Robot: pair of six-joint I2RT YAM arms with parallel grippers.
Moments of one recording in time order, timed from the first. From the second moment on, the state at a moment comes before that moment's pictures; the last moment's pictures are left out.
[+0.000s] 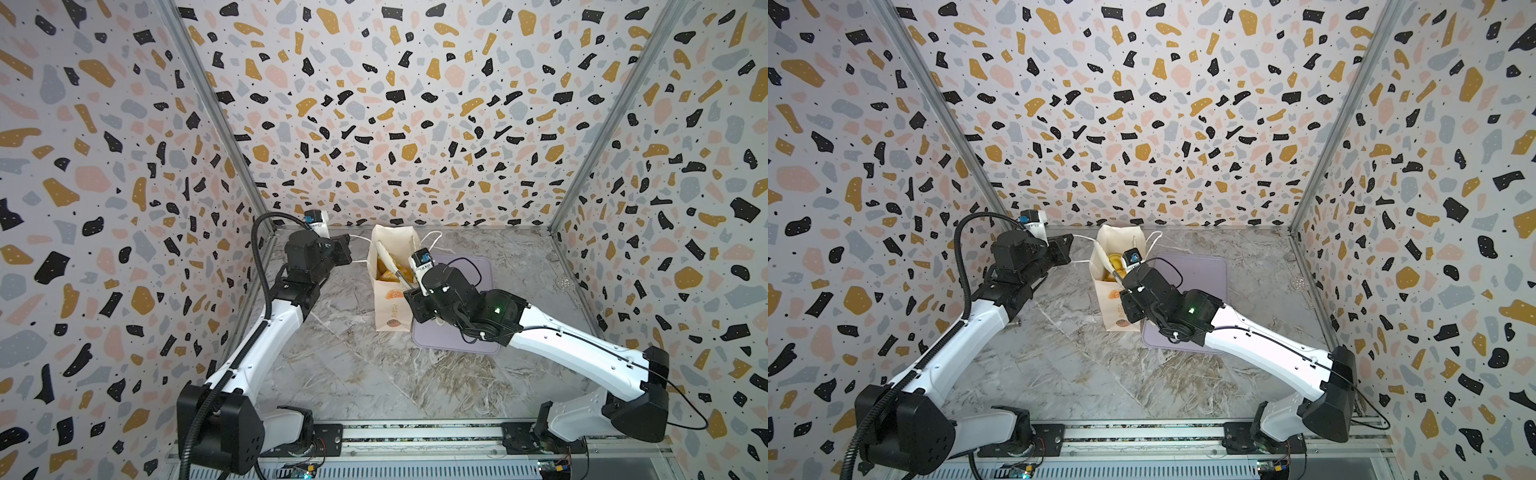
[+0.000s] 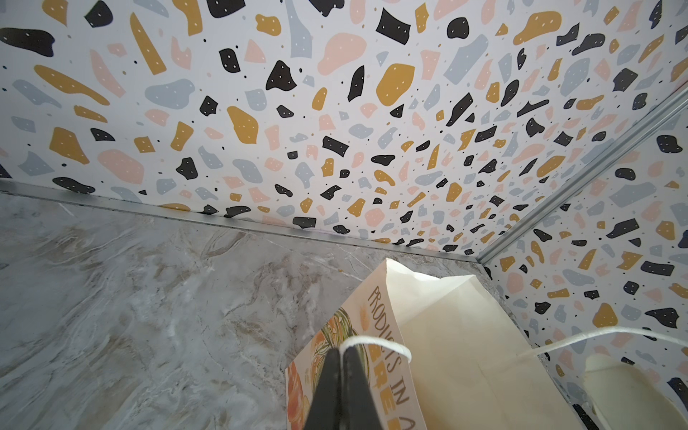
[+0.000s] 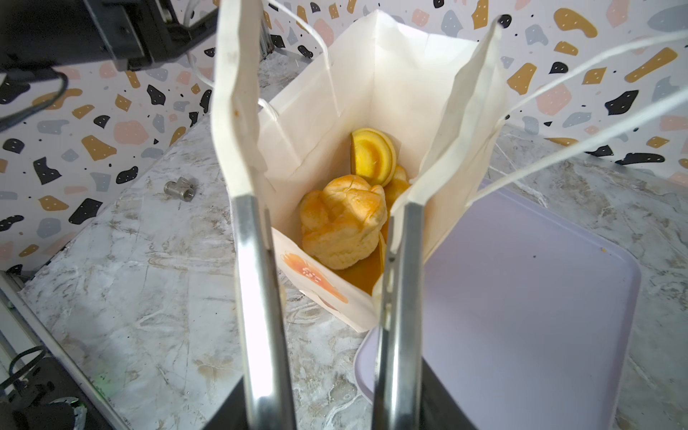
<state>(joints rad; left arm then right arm) -0.19 1.27 1.05 -0.02 0.19 -0.41 1.06 1.41 1.43 -0.63 0.34 0.34</state>
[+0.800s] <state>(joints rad) -0.19 1.22 1.05 -0.02 0.12 -0.40 1.02 1.20 1.30 -0.50 0.33 0.28</state>
